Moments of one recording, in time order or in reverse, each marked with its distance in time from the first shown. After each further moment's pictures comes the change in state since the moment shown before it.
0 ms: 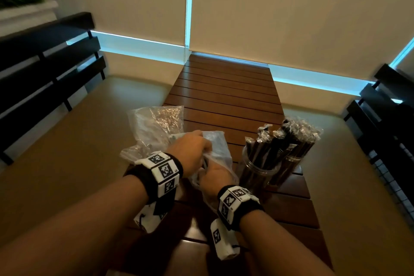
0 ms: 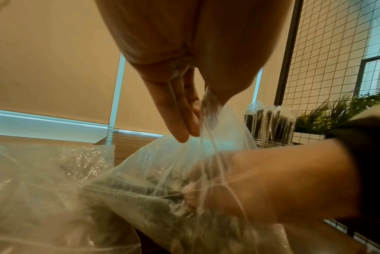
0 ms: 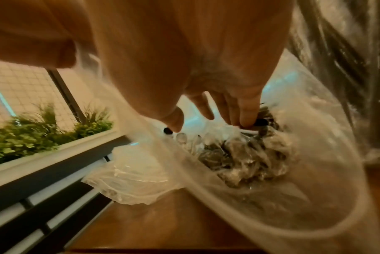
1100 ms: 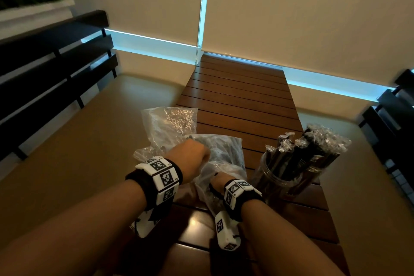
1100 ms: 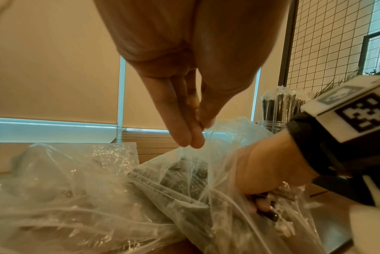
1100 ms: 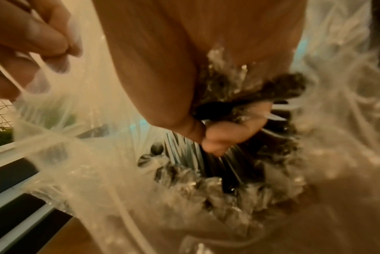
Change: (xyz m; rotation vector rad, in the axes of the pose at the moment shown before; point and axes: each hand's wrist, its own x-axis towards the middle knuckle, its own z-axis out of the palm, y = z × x) left_hand -0.009 -0.045 -0.002 0.034 -0.030 -0.044; right_hand 0.053 -0.014 0.027 -0.253 -0.349 0.249
